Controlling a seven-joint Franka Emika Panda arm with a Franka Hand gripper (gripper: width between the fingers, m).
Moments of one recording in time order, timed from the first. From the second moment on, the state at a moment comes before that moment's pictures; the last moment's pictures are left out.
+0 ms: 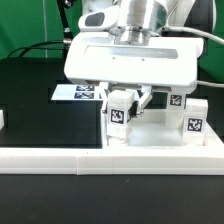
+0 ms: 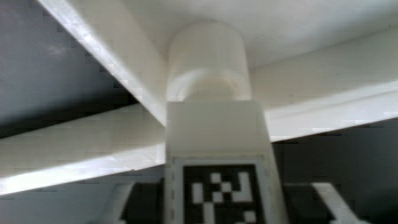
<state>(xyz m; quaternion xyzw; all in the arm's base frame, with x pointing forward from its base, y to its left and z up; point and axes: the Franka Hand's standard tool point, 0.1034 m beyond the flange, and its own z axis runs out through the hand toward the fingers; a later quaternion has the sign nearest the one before) 0.612 0.011 0.067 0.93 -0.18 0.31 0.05</state>
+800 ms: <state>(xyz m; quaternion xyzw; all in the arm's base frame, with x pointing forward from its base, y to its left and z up) 0.612 0.011 0.066 0.94 -0.17 0.30 0.05</state>
